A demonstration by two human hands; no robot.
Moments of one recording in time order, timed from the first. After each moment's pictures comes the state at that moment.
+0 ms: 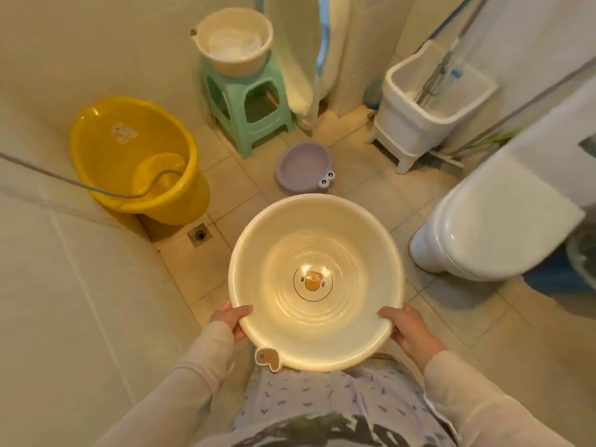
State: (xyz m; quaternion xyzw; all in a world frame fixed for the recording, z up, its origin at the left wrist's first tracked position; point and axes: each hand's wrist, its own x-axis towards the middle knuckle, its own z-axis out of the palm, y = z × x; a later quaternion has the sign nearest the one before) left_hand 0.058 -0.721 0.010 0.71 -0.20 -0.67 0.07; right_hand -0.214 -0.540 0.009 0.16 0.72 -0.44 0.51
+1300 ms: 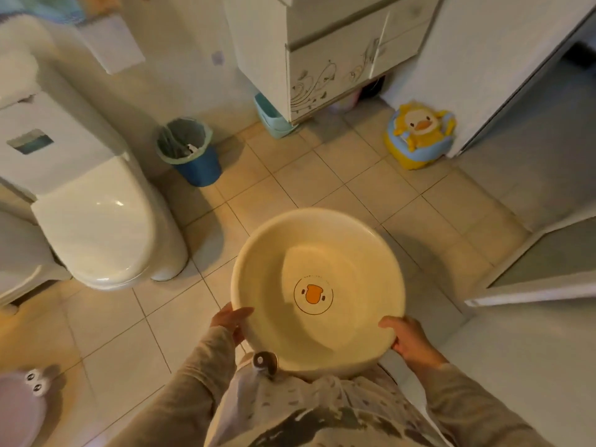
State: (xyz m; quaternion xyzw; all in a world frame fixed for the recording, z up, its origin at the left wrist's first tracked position) left_hand -0.236 -0.276 0.039 0.36 -0.62 -0.58 -0.39; right_hand -0.057 -0.012 0.011 0.60 0.43 -0.67 0.05
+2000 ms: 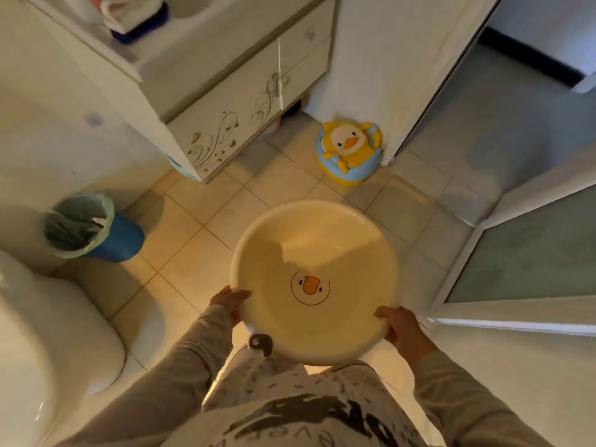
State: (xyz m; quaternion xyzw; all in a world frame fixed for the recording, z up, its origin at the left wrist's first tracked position) left_hand -0.432 0.032 0.028 0.27 -0.67 -0.51 -0.47; right_hand -0.184 0.229 0.012 0.69 0.30 -0.65 -0.04
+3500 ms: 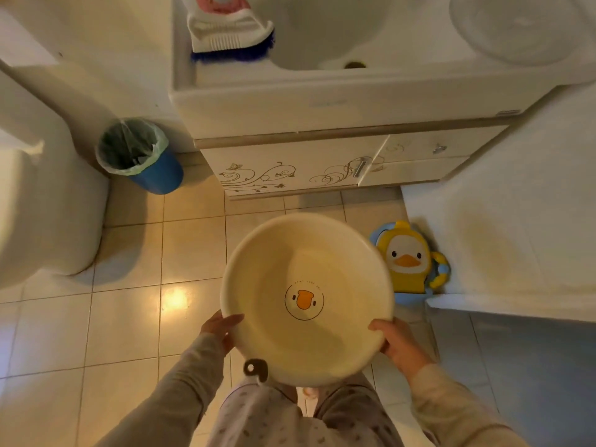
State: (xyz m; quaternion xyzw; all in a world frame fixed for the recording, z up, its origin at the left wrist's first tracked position) left_hand -0.494 0.280 -0.007 0.51 -0.49 -0.66 -0.25; right_hand -0.483 0.601 -0.020 0.53 0.56 -0.58 0.26
